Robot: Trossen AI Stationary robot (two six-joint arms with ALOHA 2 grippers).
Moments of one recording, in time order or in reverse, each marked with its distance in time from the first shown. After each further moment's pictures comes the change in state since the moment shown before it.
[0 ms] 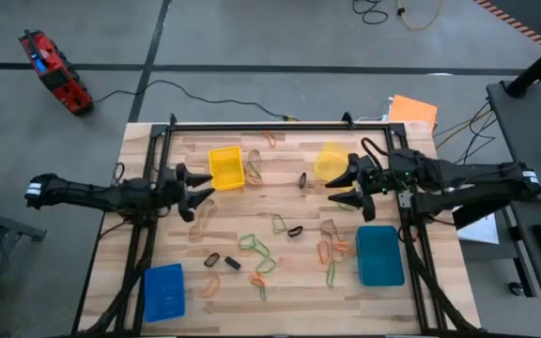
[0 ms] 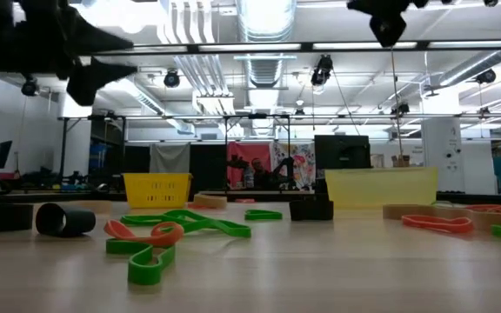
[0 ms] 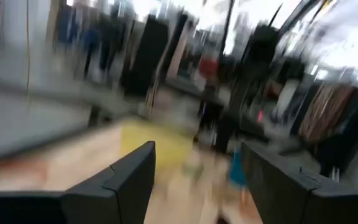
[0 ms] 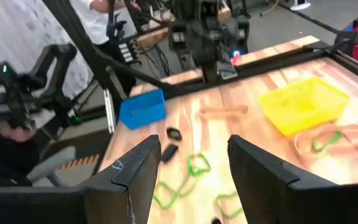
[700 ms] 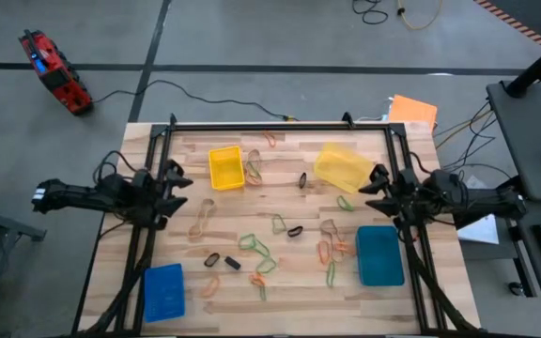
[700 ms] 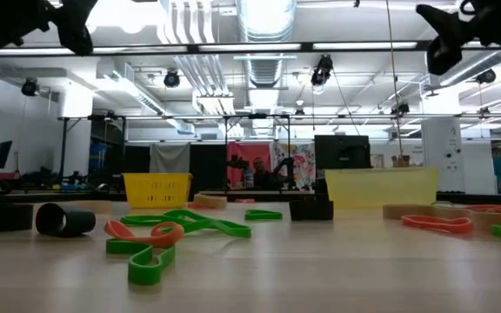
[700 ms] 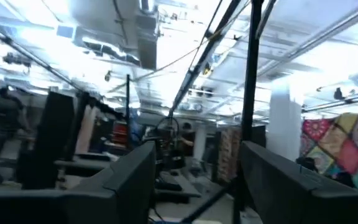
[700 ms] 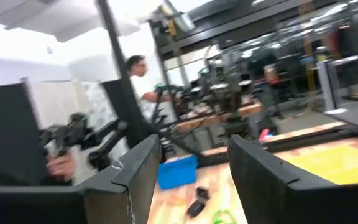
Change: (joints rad) left arm 0.000 -0.183 -0.039 0.325 0.351 0.198; right arm 0.020 -0.697 -0.605 0.398 0.001 0.035
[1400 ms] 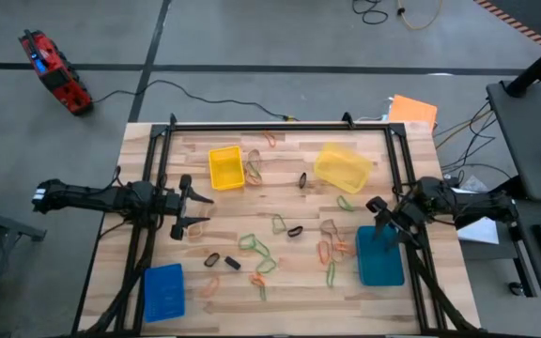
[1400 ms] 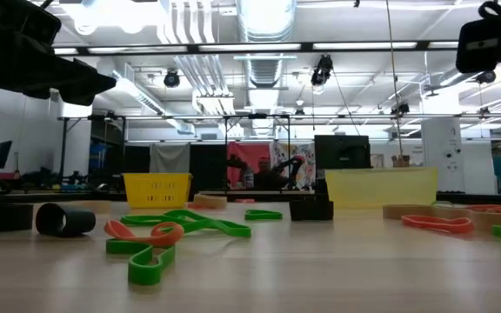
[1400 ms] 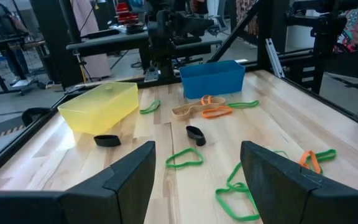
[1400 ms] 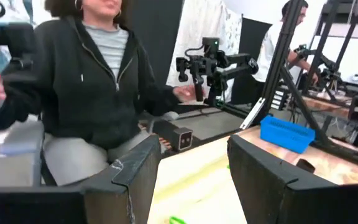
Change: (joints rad) left arm 0.000 -0.006 0.000 -0.637 0.017 0.266; right arm 0.000 -0.157 -0.131 -0.185 -0.701 -0.415
